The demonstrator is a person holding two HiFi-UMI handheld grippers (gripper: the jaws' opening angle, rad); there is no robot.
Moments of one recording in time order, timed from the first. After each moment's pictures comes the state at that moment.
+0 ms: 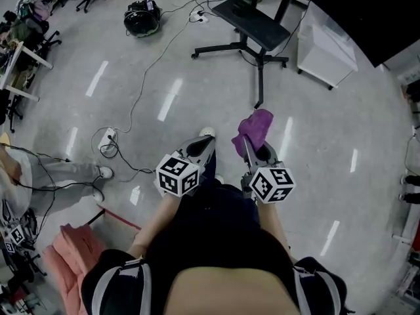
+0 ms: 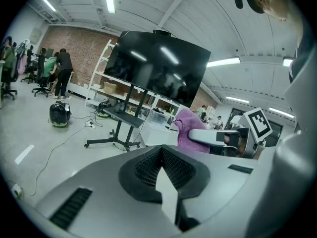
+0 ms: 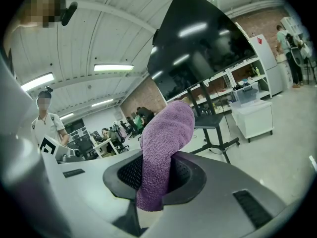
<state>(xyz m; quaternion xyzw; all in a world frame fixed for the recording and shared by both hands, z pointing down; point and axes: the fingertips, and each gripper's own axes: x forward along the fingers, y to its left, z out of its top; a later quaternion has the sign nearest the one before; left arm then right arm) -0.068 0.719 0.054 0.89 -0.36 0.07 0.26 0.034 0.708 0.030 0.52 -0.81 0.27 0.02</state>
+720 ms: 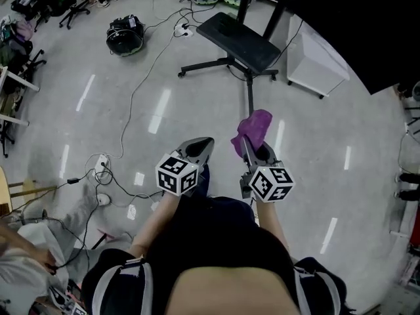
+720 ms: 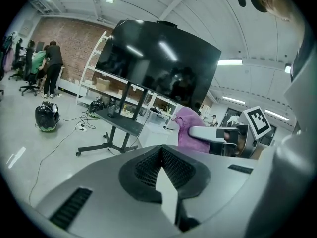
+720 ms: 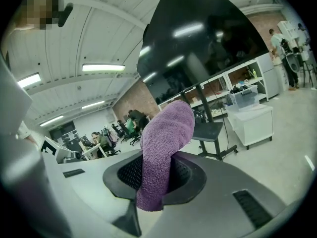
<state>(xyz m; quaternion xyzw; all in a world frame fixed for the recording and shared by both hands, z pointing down) -0.043 0.544 0.041 0.90 -0.32 0.08 0.27 0.061 0.538 0.012 0.55 -0.79 0.27 0.02</state>
